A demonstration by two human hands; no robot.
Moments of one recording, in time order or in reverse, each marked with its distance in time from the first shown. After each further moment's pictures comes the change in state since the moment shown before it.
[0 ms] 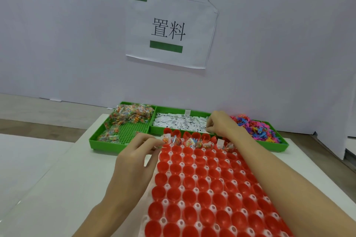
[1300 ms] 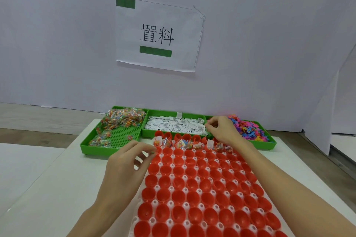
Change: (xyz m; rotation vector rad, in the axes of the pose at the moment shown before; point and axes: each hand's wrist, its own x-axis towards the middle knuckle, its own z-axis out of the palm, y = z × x) left_hand -0.001 0.007 0.000 -0.047 -0.064 -0.103; right_hand -0.039 0.023 0.003 0.455 0.218 0.106
